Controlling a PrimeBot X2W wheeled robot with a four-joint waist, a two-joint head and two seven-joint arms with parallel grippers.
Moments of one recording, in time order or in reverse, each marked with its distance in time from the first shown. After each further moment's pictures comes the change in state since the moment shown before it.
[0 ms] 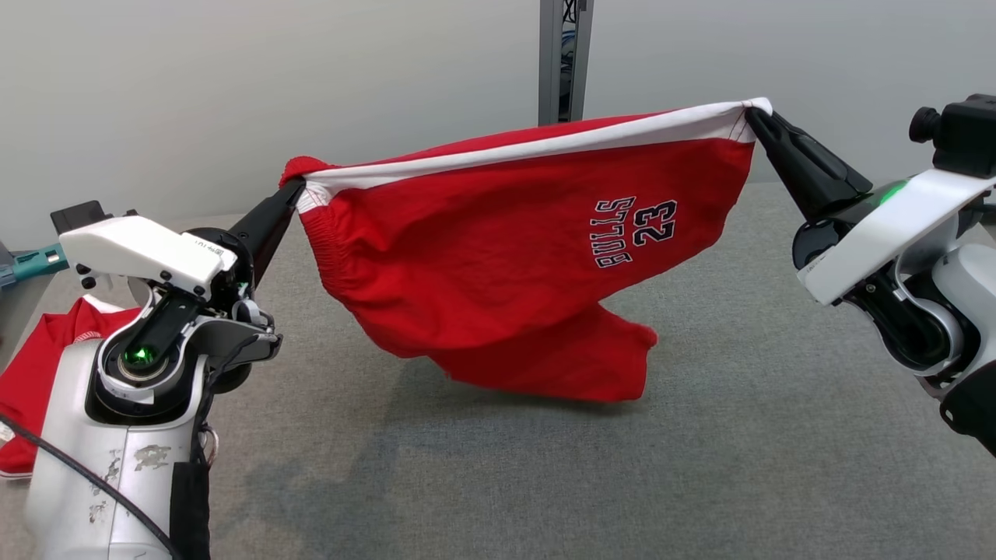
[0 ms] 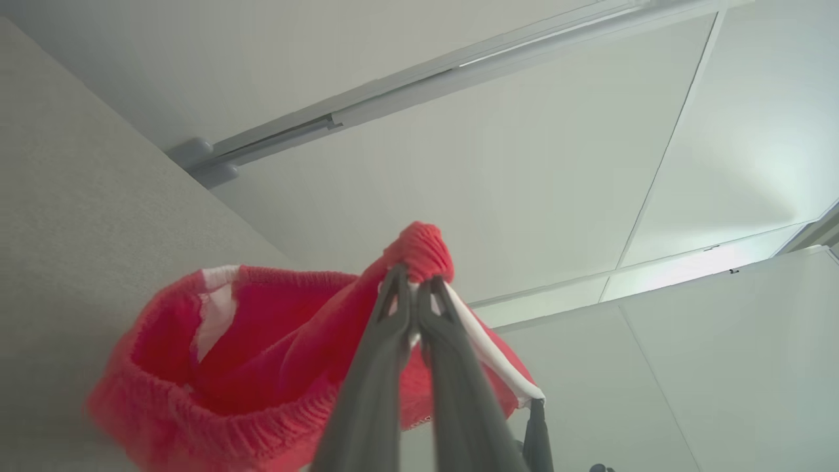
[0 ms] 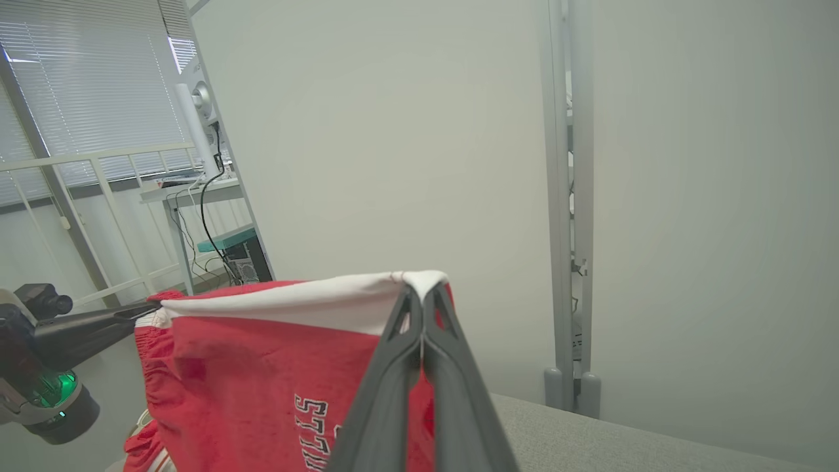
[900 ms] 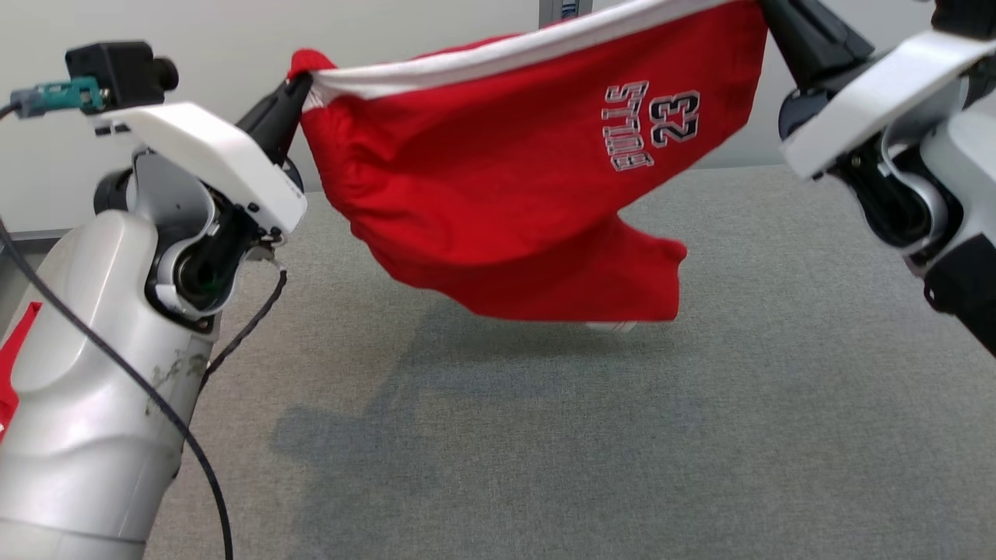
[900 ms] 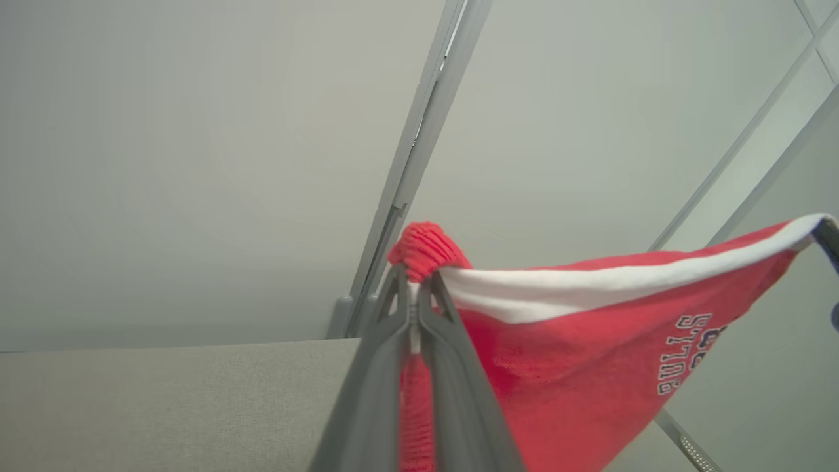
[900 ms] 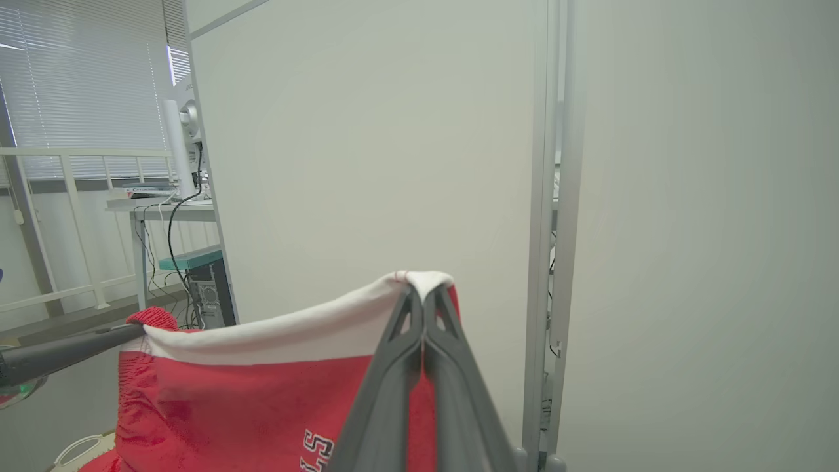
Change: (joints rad) left arm -0.272 0.139 -0.334 0.195 0.526 -0.235 -0.187; right arm -0.282 0.089 0.125 0.200 -0.006 0.000 -0.046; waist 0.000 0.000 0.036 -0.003
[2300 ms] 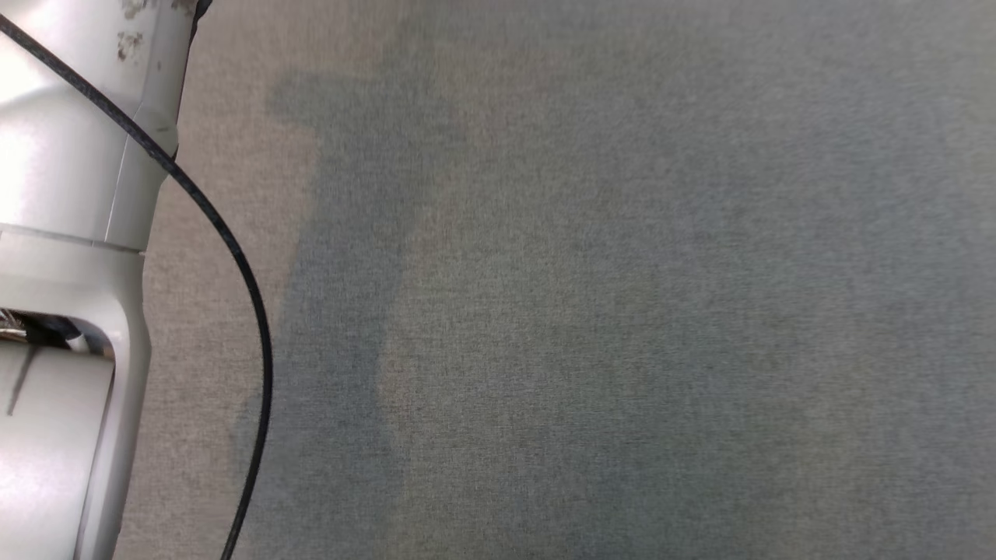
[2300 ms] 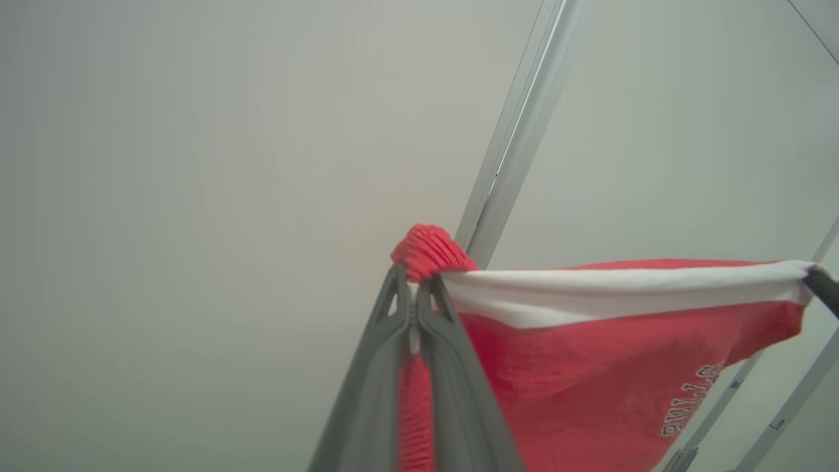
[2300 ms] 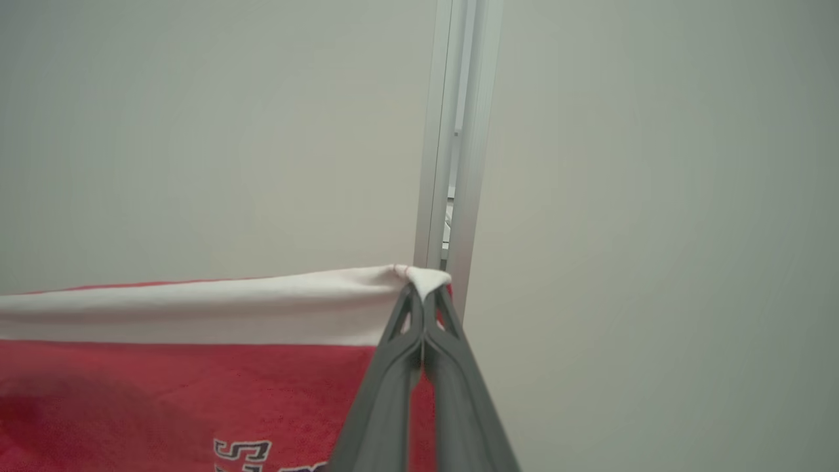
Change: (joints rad) left arm -0.768 -0.180 -0.037 0.495 0.160 -0.029 -0.358; right arm -0.625 0.213 -0.223 0.548 -0.381 0.000 -0.031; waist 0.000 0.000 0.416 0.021
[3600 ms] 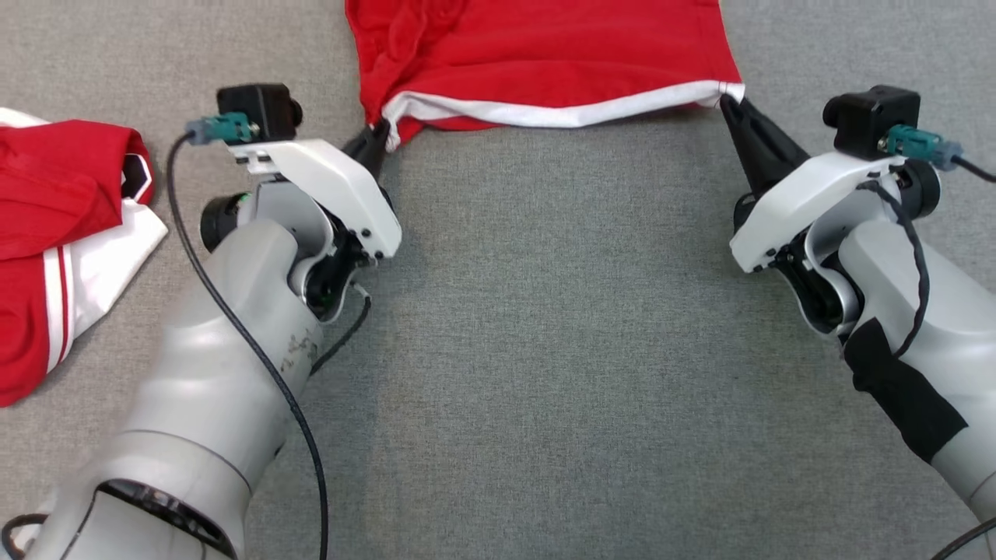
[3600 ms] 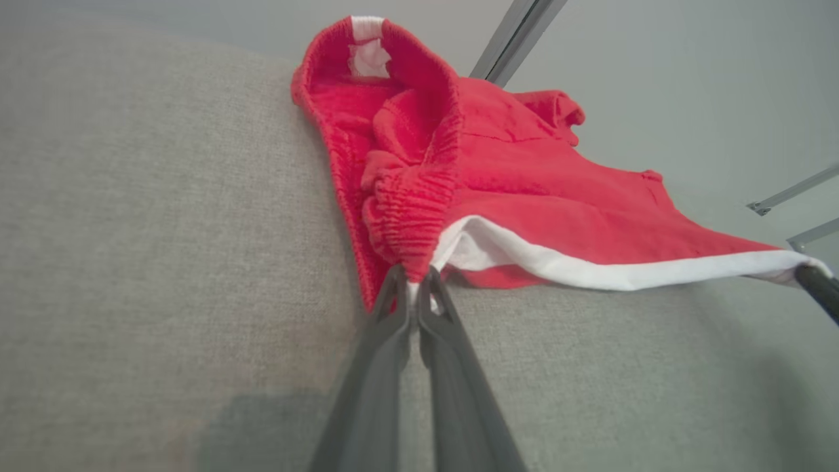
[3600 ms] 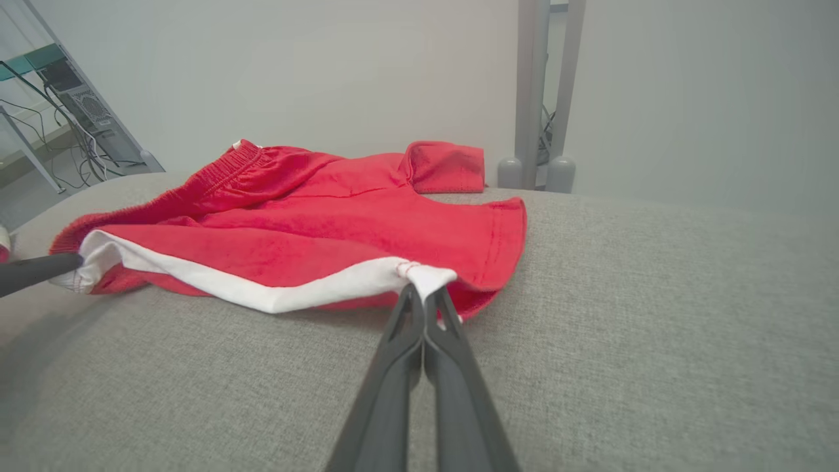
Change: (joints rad) left arm 0.492 -0.032 -0.315 0.221 -0.218 -0.107 0.017; right arm 0.777 0.004 0.067 -0.205 0.099 0.000 0.000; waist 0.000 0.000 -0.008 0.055
